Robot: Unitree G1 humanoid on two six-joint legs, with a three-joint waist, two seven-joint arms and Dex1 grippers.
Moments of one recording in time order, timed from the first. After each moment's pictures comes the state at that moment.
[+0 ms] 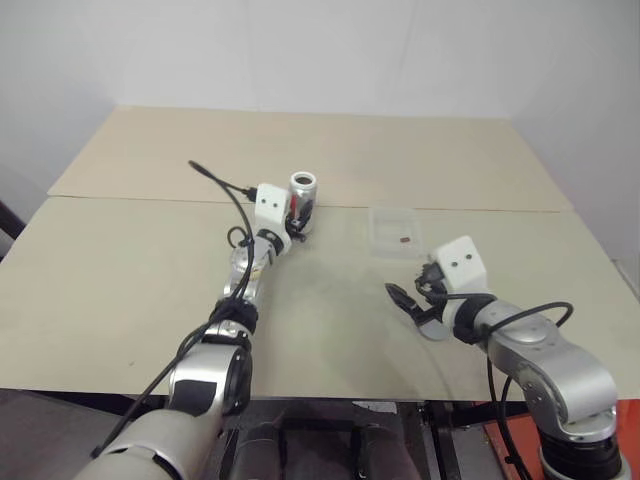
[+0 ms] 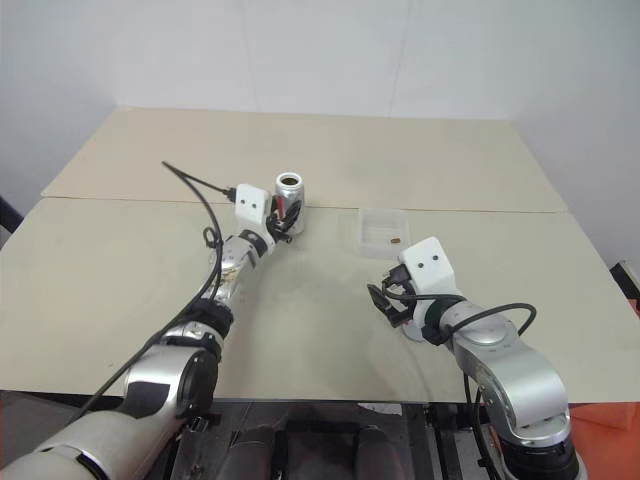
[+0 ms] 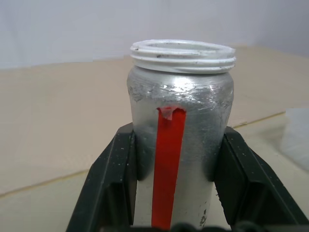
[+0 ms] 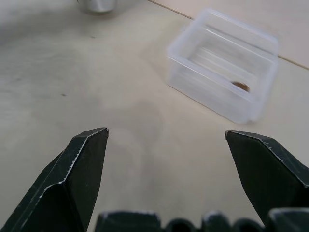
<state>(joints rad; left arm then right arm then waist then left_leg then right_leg) -0.86 0.08 0.15 0.96 0.00 -0.33 -0.34 -0.25 -0.51 0.00 -0.68 0.34 1.10 0.26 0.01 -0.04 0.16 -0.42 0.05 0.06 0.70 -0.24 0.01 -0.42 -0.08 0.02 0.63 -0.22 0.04</state>
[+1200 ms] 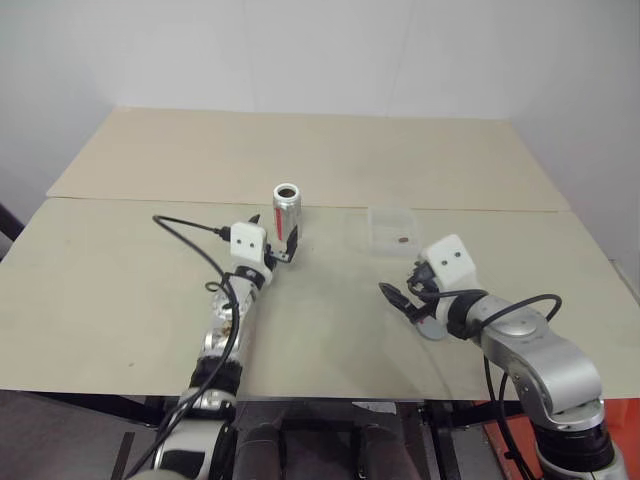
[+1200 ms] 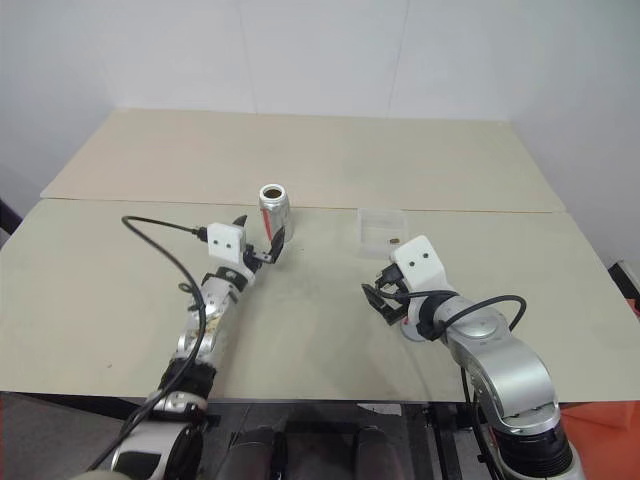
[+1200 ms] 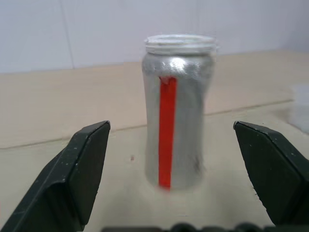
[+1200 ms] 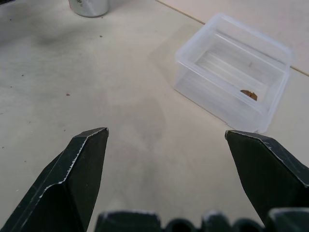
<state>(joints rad) -0.39 0.11 0.05 0.28 -0.04 -0.13 -0.26 -0.26 -0.52 0.05 -0.63 0.29 1.04 0.31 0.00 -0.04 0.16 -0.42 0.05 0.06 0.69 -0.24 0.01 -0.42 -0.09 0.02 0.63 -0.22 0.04</state>
